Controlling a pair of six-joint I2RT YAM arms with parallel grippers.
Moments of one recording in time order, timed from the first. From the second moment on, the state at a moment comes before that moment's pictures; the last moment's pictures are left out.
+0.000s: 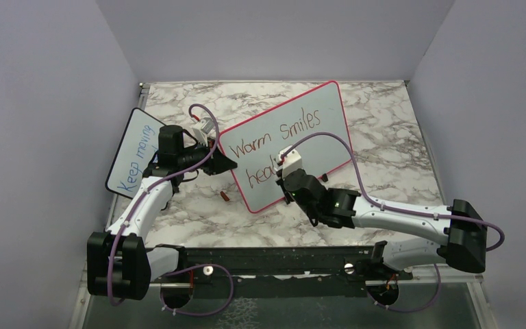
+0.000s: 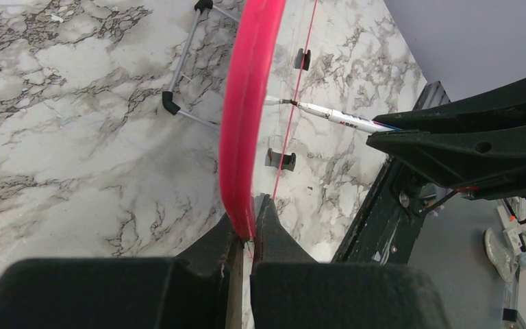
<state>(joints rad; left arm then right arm) -0.11 1.17 0.74 -0.12 0.90 -0.21 1.14 1.27 0.85 -0.11 0.63 0.19</state>
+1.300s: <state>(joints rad) -0.11 1.17 0.74 -0.12 0.90 -0.20 1.14 1.18 0.77 -0.11 0.65 0.18</state>
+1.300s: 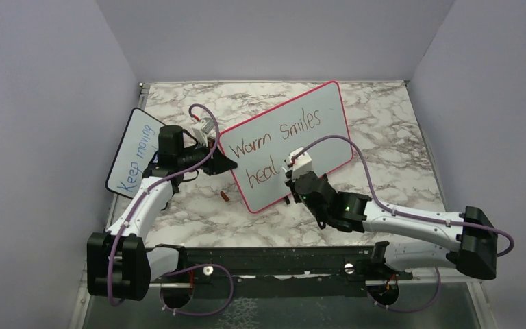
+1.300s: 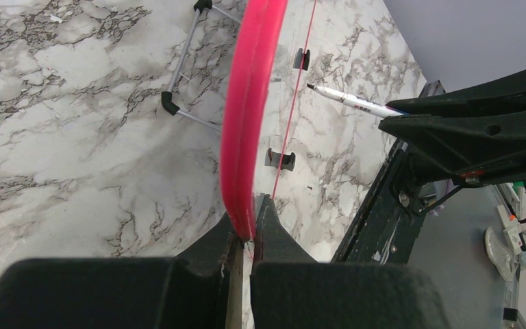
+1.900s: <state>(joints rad) -0.11 1.13 0.74 -0.18 0.86 -0.19 1.12 1.12 0.77 -0.08 0.69 0.13</state>
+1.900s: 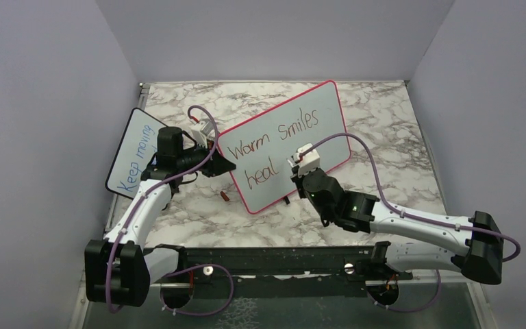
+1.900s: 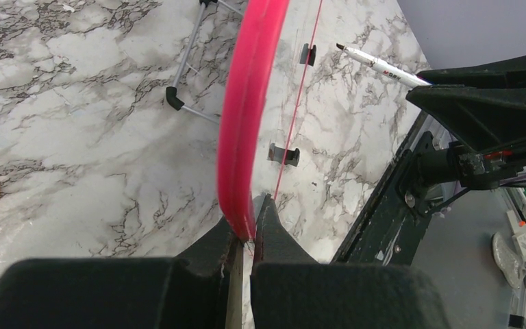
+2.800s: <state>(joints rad) -0.10 1.12 0.74 -0.21 0.85 -0.18 1.05 1.13 0.73 0.02 0.63 0.02</state>
